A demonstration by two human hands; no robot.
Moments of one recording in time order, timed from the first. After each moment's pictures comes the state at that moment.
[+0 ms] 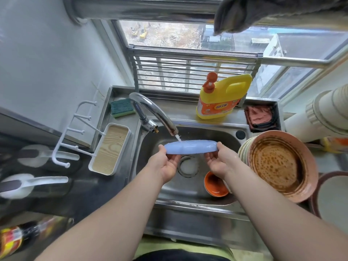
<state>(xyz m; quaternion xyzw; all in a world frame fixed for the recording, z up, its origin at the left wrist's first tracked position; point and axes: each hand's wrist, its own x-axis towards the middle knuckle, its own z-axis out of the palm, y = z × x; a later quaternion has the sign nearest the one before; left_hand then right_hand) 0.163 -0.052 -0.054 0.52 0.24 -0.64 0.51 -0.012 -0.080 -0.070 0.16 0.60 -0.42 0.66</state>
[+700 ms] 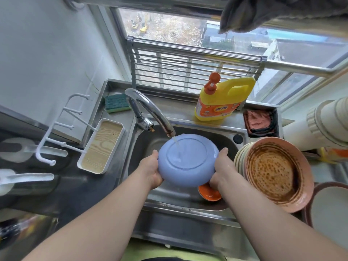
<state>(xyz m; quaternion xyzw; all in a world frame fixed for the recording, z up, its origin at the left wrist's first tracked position) 0.178 -0.043 -0.098 0.63 0.14 -0.67 0.37 -0.019 -0.072 -0.095 0.07 0.74 -0.33 0.58</state>
